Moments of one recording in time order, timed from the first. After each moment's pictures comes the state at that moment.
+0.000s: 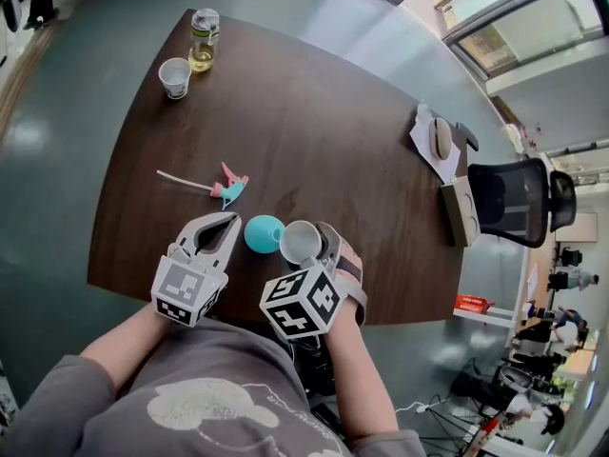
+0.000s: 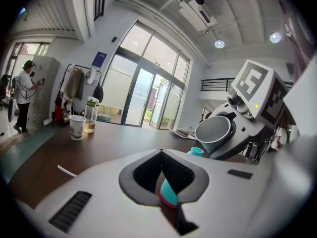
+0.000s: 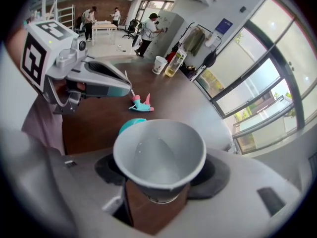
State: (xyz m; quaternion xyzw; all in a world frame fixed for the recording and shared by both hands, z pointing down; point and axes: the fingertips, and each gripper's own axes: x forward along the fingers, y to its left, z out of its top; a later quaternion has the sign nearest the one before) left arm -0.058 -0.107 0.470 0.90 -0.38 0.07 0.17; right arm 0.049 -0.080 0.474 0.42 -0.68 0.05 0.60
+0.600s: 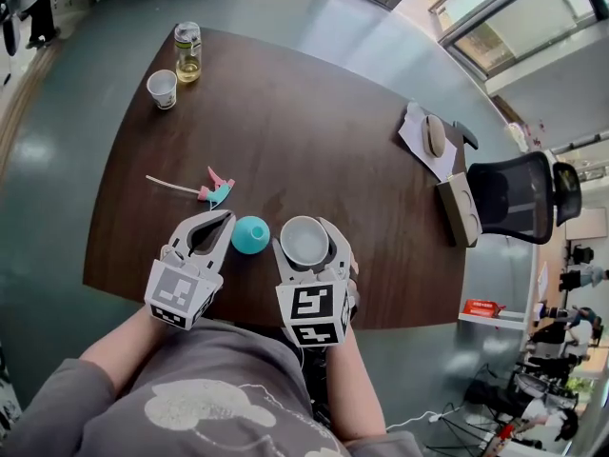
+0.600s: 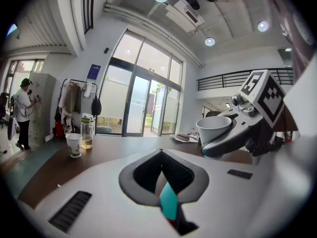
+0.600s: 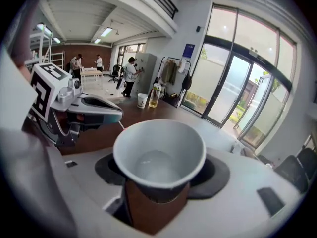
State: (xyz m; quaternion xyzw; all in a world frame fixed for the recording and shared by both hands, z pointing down) left arm -0.031 -0.104 0.437 0.91 -0.40 0.07 0.11; right arm 0.072 -0.088 0.434 0.51 -0.77 0.06 0.38
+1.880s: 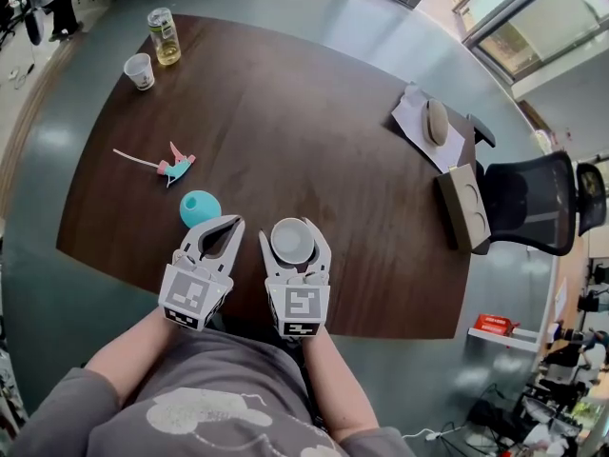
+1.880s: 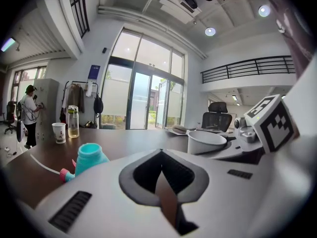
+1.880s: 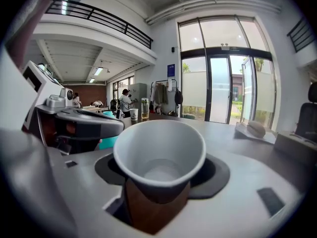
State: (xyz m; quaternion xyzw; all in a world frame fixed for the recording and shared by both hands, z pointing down) left arm 0.108 -0.065 0.476 0.89 -0.44 0.10 0.10; right arm 0.178 -0.069 0.496 0.53 -0.83 0.09 0.17
